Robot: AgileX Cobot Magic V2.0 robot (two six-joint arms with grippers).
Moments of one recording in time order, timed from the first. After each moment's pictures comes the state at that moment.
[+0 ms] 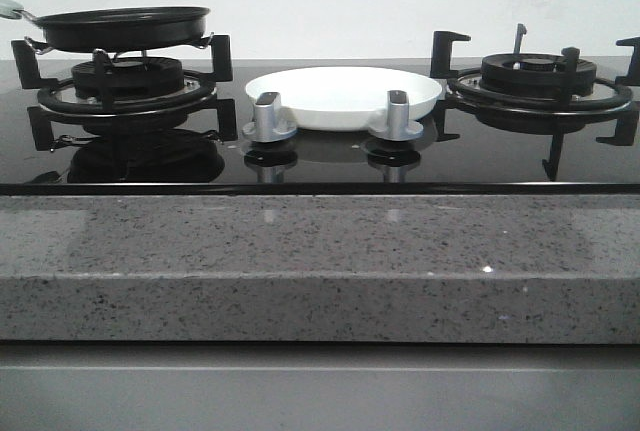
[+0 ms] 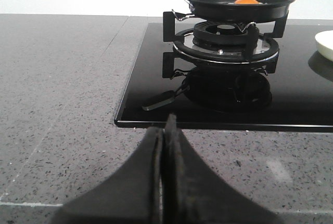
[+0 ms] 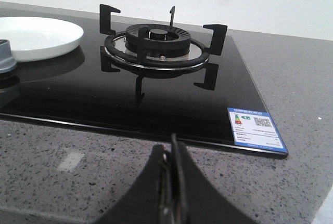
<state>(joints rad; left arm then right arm) -0.02 -0.01 0.01 -0.10 0.19 0.08 0.03 -0.01 0.03 0.02 0.12 -0.06</state>
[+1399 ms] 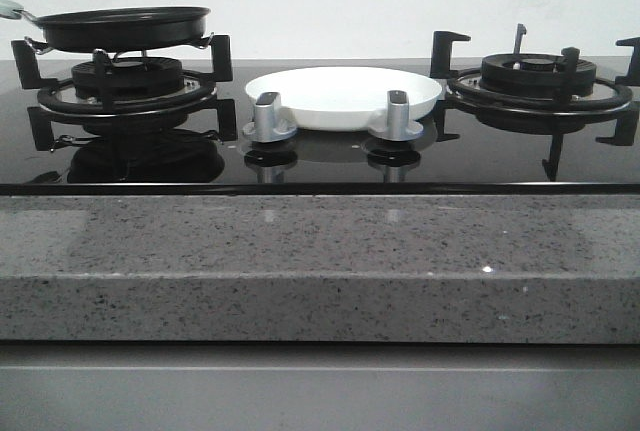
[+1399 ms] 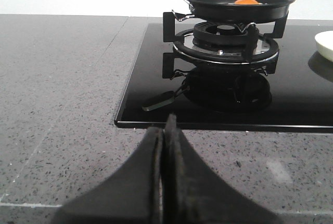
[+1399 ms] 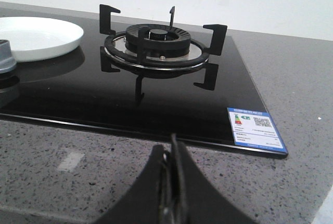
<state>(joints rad) -0.02 -0.01 0.01 -0.10 0.18 0.08 0.03 -0.01 0.03 0.02 0.12 -0.06</state>
